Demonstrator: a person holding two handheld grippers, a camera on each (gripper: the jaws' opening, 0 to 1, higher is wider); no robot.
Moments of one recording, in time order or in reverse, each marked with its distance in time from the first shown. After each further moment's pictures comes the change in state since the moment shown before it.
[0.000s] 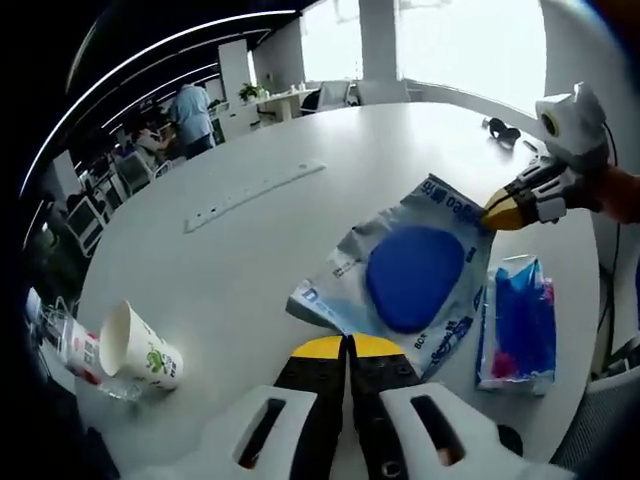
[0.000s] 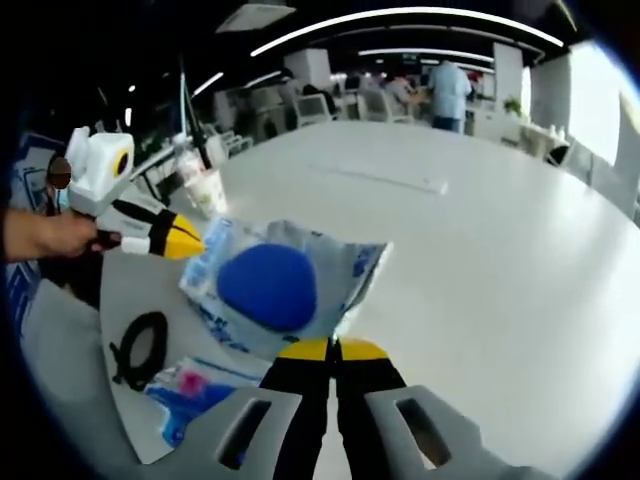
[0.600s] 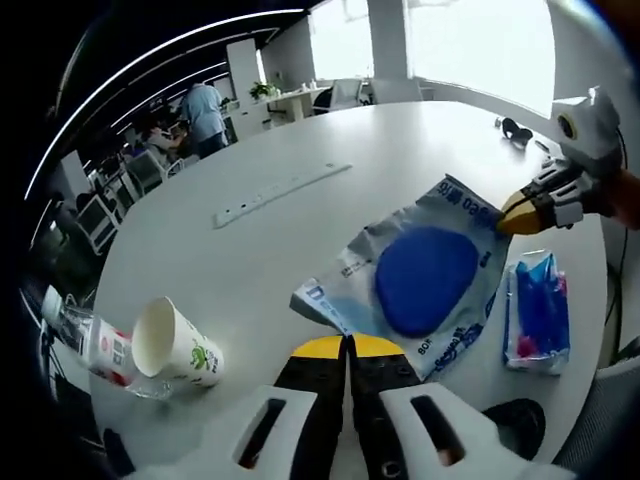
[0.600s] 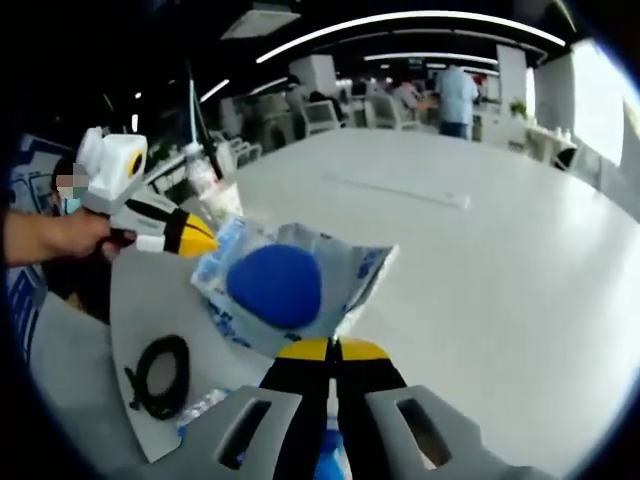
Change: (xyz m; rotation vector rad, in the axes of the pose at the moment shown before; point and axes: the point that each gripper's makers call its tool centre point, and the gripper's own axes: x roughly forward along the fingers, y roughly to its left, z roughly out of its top) left arm -0.018 0.044 -0.003 -0.001 0.009 0.049; right arm 0.015 0.037 0.023 -0.004 -0.023 0.031
